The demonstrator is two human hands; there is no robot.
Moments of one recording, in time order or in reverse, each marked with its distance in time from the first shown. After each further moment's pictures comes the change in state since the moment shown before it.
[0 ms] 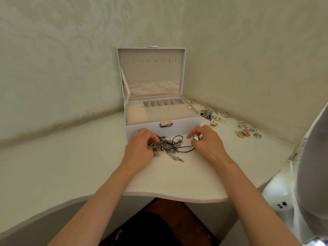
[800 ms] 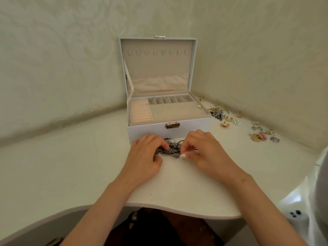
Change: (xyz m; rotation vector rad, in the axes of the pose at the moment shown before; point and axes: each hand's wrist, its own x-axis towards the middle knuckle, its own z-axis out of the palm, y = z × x) left_hand -0.008 -0.005 0.000 0.118 -0.083 0.198; right_hand -0.011 -0.018 0.006 -0.112 -0.163 -0.549
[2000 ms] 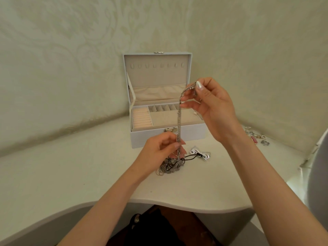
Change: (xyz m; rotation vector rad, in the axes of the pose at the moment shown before) left_hand 0.010 0.053 -0.021 -0.816 -0.093 -0.127; right_hand 0.046 -0.046 -0.081 1.288 0.384 -0.066
